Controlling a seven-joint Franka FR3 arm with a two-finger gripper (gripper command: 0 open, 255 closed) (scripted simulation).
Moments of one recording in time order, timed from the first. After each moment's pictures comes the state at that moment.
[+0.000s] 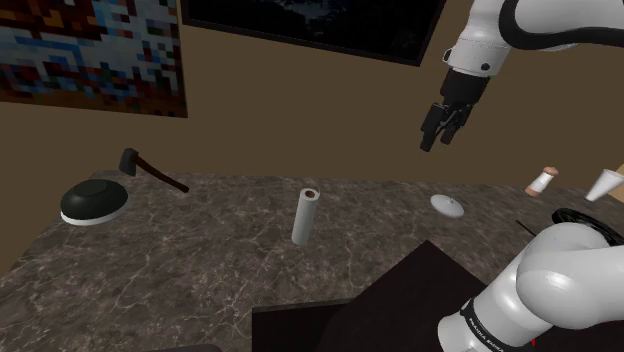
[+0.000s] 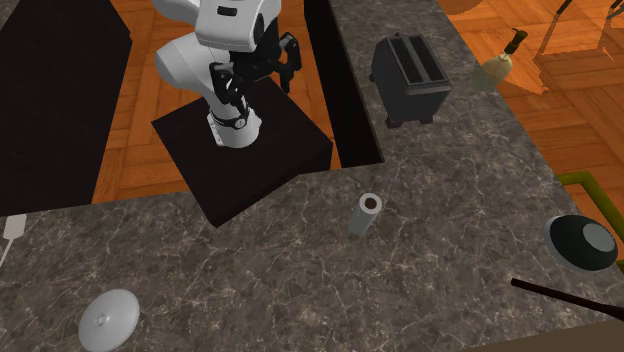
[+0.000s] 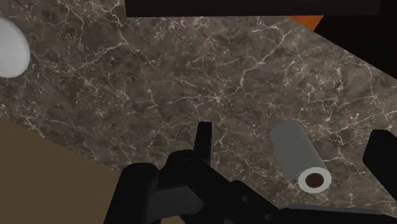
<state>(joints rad) -0.01 -0.77 0.02 -2.37 -0.01 1.57 0.02</state>
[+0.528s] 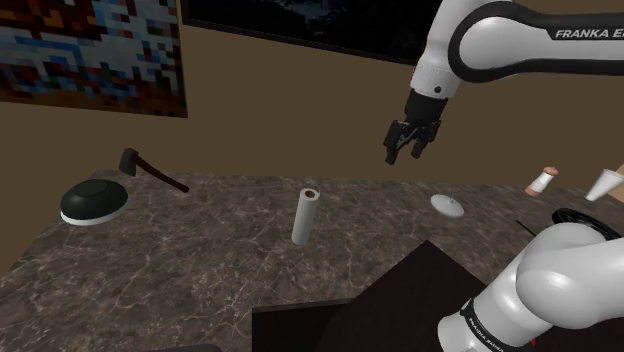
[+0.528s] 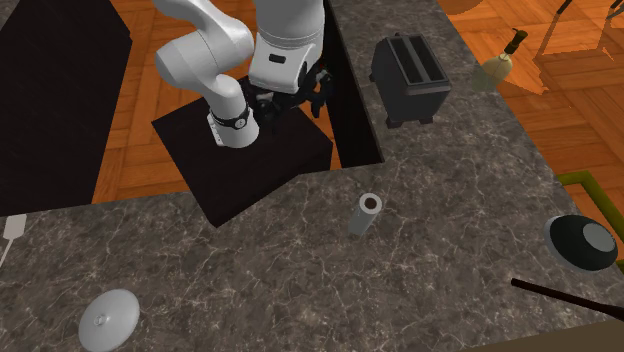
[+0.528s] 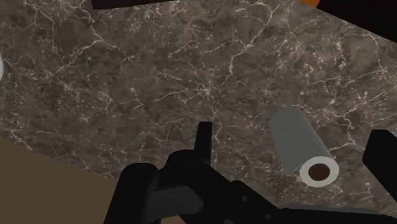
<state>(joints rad) -0.02 -0.65 0.10 -2.43 0.04 1.76 0.18</state>
